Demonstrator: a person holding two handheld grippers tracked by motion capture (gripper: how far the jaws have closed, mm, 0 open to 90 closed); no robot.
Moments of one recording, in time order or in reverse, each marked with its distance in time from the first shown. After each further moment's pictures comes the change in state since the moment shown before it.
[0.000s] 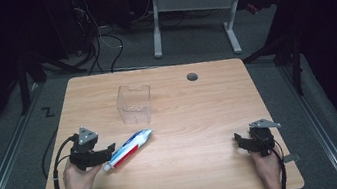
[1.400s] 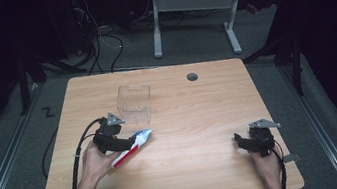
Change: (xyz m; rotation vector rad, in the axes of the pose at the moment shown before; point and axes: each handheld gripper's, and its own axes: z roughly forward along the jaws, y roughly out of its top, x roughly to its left) left arm -0.030 0.049 0.047 0.136 -0.124 0.137; right arm 0.000 0.000 0.000 0.001 0.003 -0.001
